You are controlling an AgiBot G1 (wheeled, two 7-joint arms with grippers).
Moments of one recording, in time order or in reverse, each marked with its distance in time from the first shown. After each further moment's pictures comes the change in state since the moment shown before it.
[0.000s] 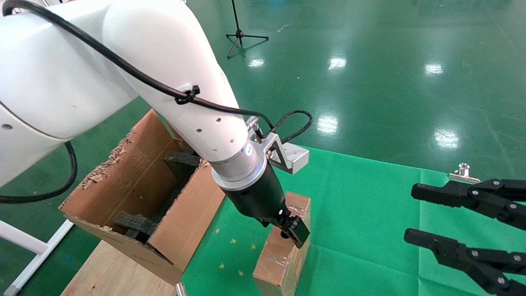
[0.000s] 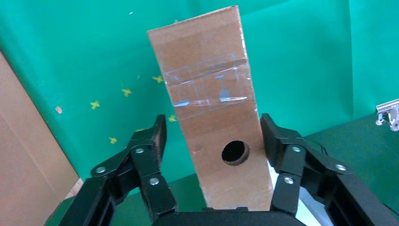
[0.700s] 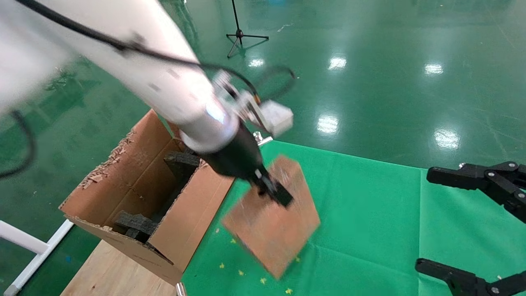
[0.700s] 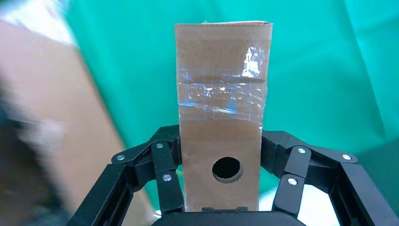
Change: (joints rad) left arm -0.135 -0.151 -0.046 0.016 0.029 -0.014 0.229; right arm 0.000 0.000 -0.001 -0.001 0.000 0.000 -0.001
